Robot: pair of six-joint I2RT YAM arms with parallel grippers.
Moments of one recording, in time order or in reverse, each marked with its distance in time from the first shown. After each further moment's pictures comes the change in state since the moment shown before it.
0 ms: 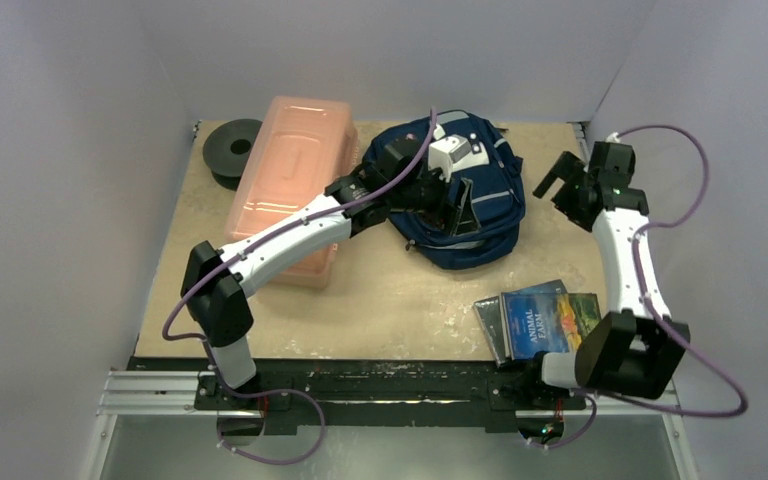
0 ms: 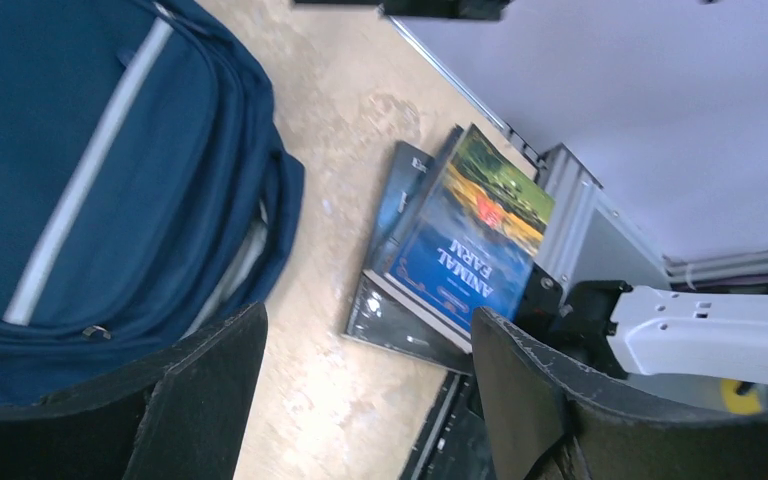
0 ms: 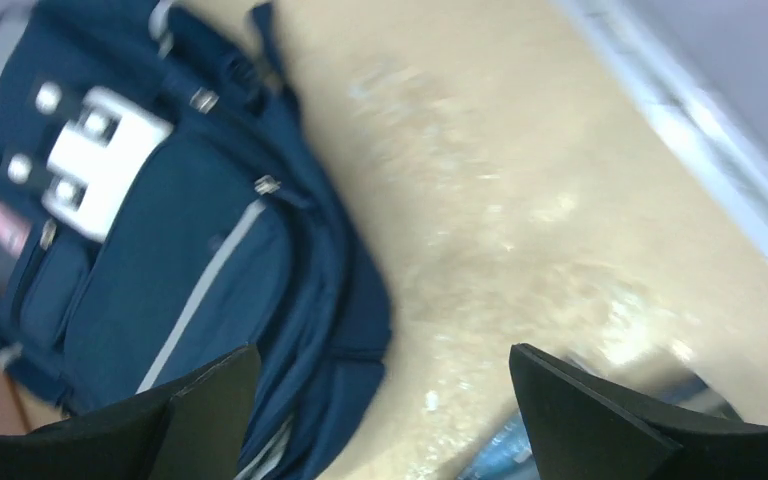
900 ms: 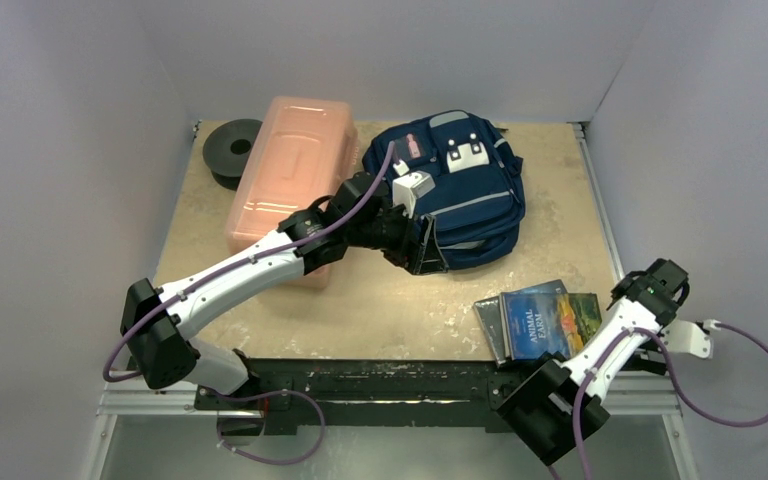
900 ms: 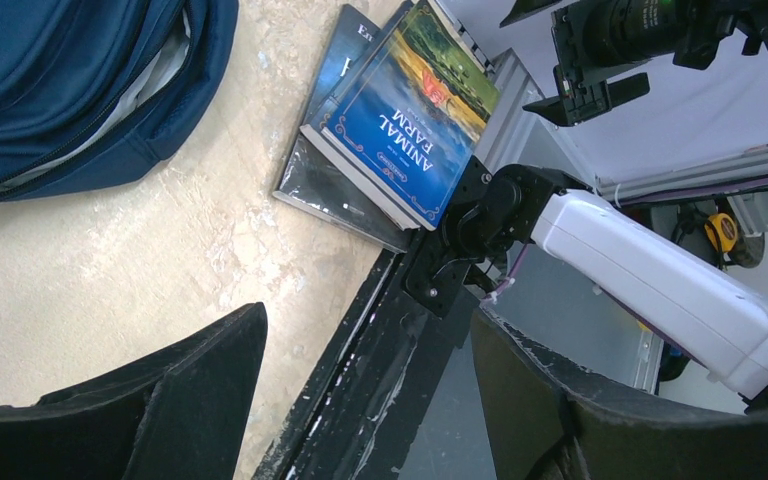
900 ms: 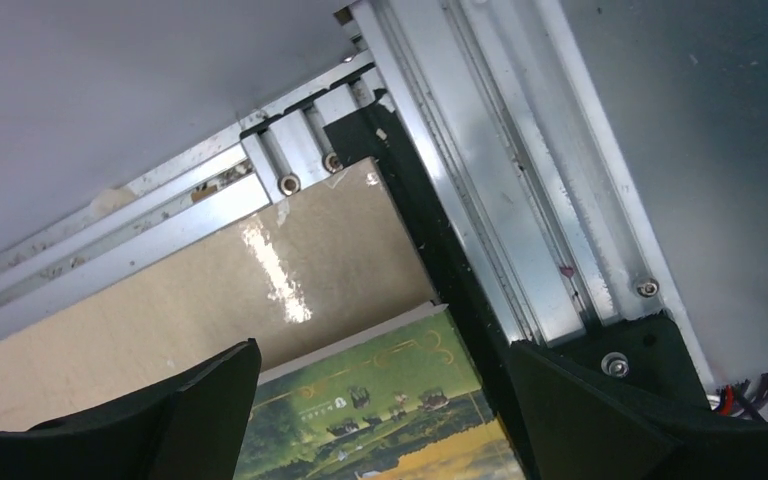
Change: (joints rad) left arm -0.021 -0.331 -0.358 -0.020 0.039 -0.093; right arm -0.674 -0.440 -0.502 -0.325 0.461 0.616
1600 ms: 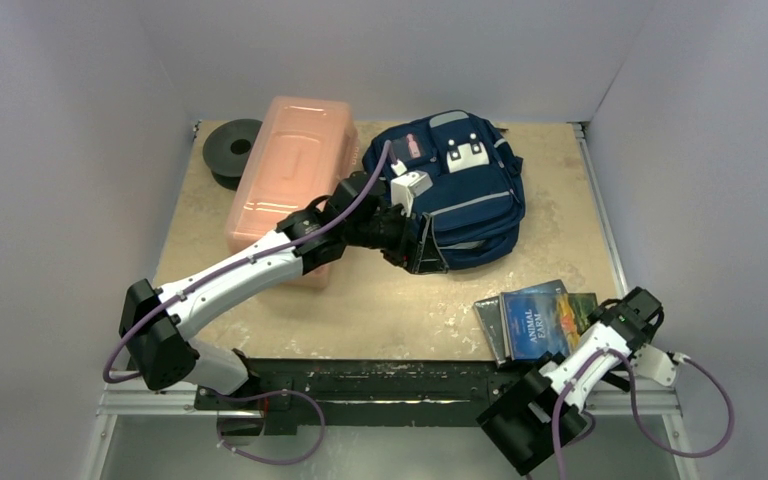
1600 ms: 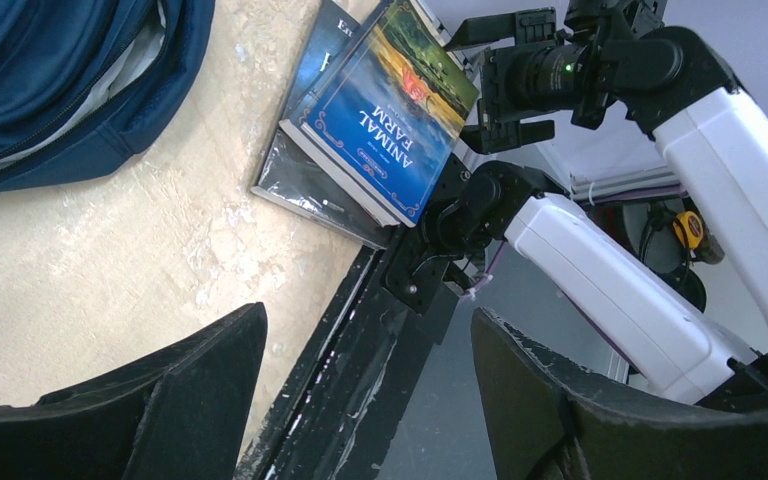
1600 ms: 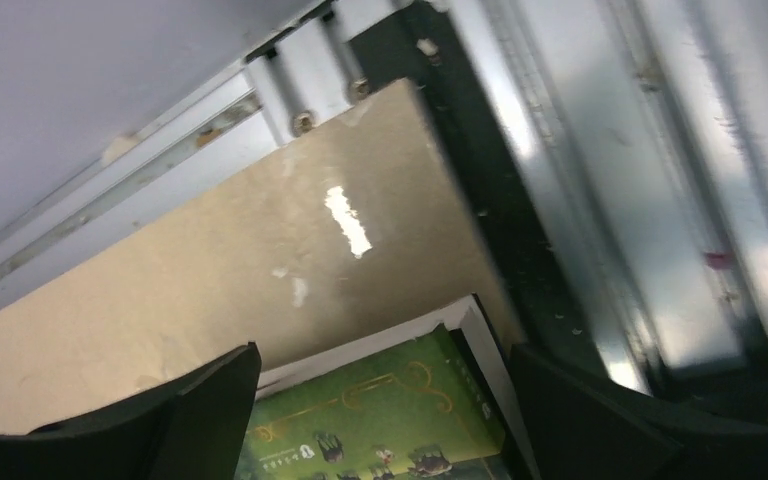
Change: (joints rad) left arm 0.019 -0.005 -0.018 0.027 0.049 -0.042; right arm -0.005 -0.139 -0.314 0.264 -0.121 0.124
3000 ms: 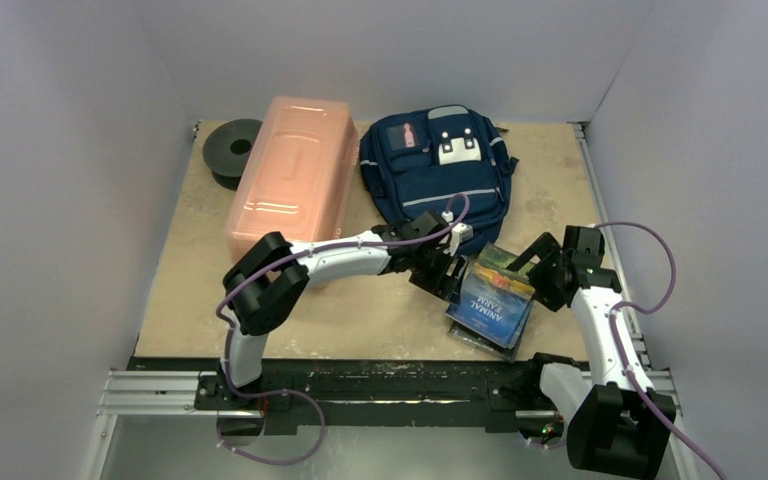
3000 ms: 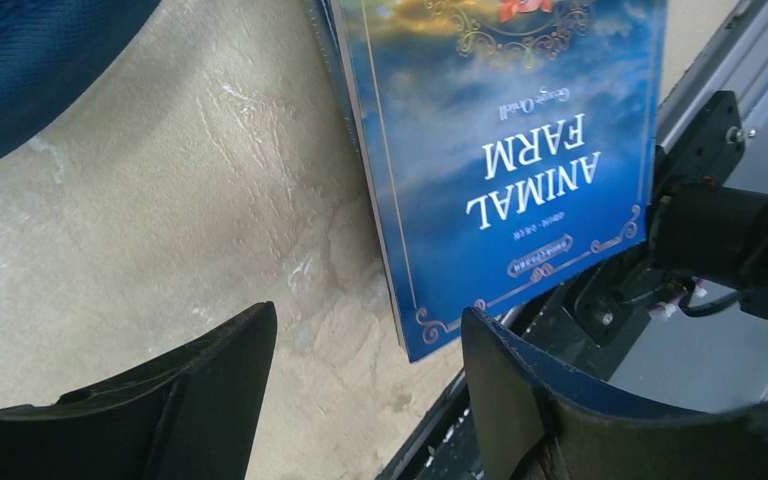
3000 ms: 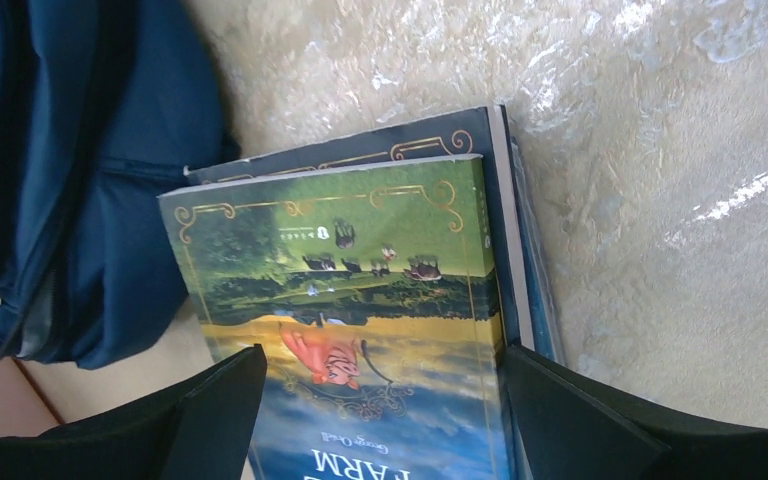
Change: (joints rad) left arm -0.103 0.528 0.120 -0.023 -0.140 0.087; right arm 0.716 0.199 0.222 0.089 -0.438 -0.497
